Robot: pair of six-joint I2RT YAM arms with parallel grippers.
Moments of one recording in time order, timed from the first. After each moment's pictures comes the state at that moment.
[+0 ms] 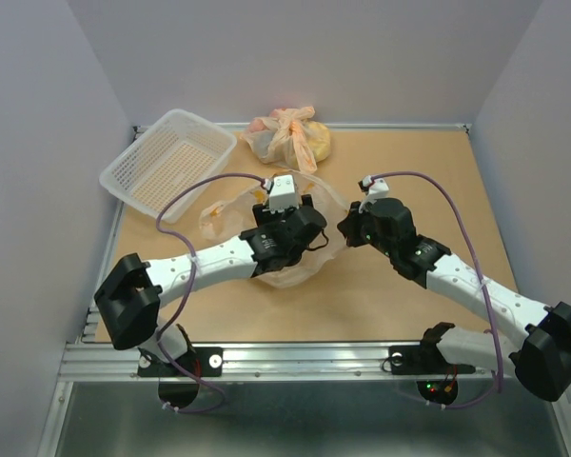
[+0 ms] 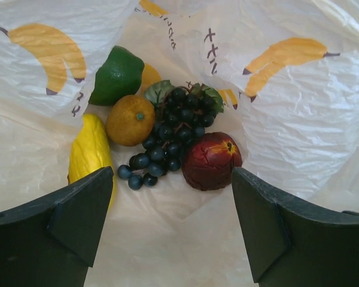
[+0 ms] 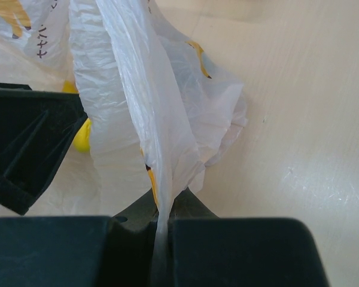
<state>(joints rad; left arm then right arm) -1.03 1.49 1.10 -0.34 -0.87 -0.83 0.66 1.11 0.75 -0.07 0.12 0.37</state>
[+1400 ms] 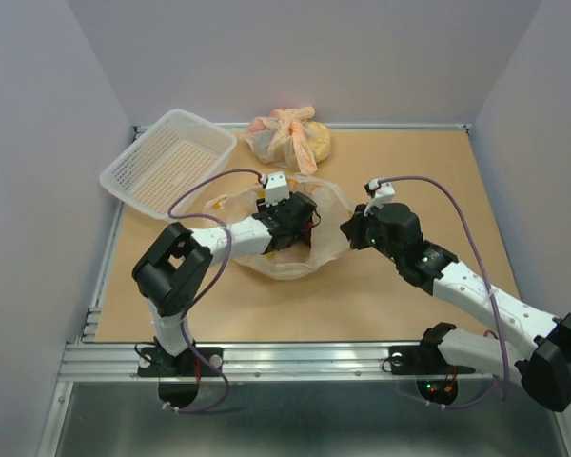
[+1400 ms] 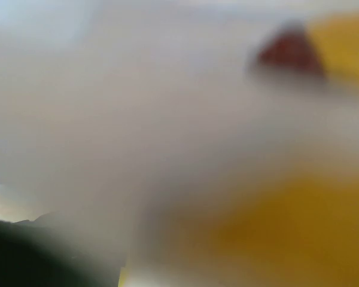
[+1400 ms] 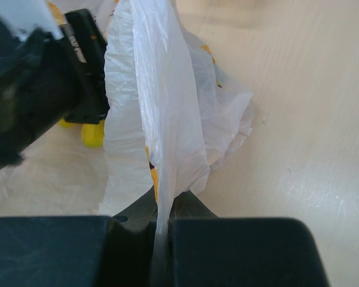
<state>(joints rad) -0.81 1.82 1.13 -0.18 -0.75 -0.81 0.66 1.04 0.71 -0.06 0.11 0.37</state>
